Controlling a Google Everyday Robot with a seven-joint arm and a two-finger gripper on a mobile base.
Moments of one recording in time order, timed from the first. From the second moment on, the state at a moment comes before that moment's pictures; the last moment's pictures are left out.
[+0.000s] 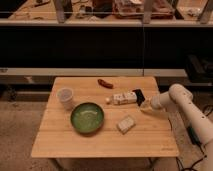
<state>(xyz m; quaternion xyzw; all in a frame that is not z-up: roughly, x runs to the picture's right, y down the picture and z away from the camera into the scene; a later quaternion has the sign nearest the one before) 0.269 0.128 0.941 -0.23 -0.26 0.15 0.93</state>
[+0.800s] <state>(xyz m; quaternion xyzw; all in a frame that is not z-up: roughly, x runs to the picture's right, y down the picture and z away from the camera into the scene) 0.259 0.103 0.981 -0.21 -0.27 0.15 0.93</state>
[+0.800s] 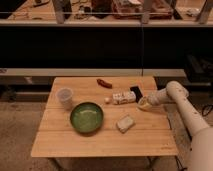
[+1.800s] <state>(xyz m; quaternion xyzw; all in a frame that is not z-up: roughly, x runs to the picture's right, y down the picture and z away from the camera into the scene) 0.256 0.064 1.015 -0.18 -0.29 0.19 0.92</state>
